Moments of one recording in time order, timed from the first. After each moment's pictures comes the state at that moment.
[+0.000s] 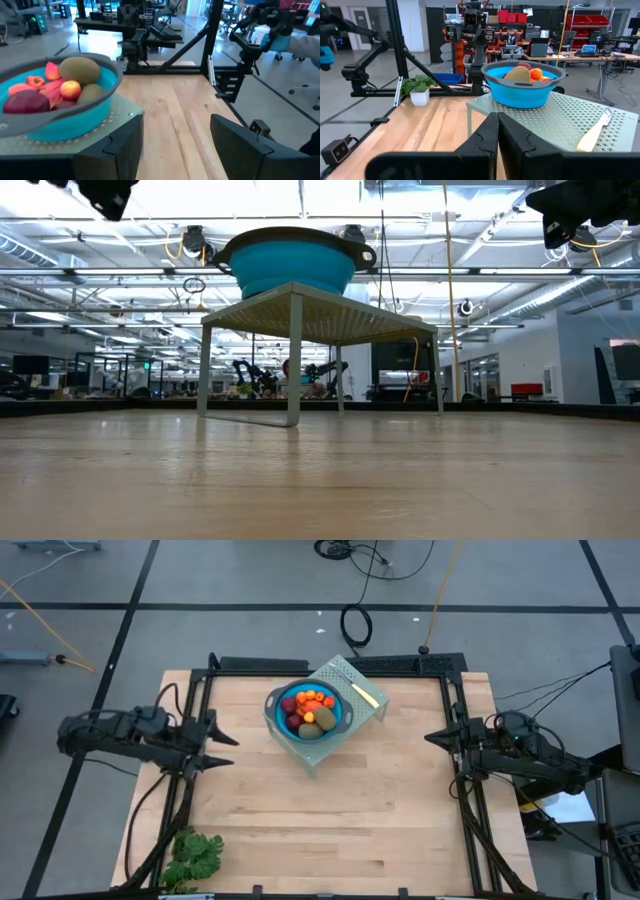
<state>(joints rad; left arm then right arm) -0.10 0.41 0.64 -0.41 0.09 -0.06 -0.21 0.04 0.43 -0.38 -0.21 0.00</state>
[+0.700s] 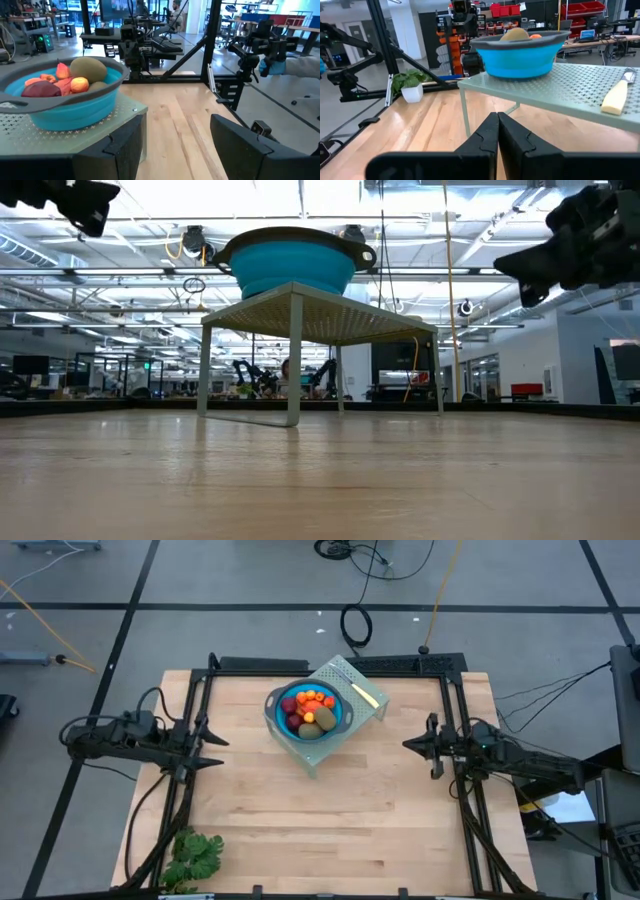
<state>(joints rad) -0.10 0.15 0.50 -0.44 0.08 -0.04 -0.21 0.04 0.09 -0.02 -0.18 0.12</state>
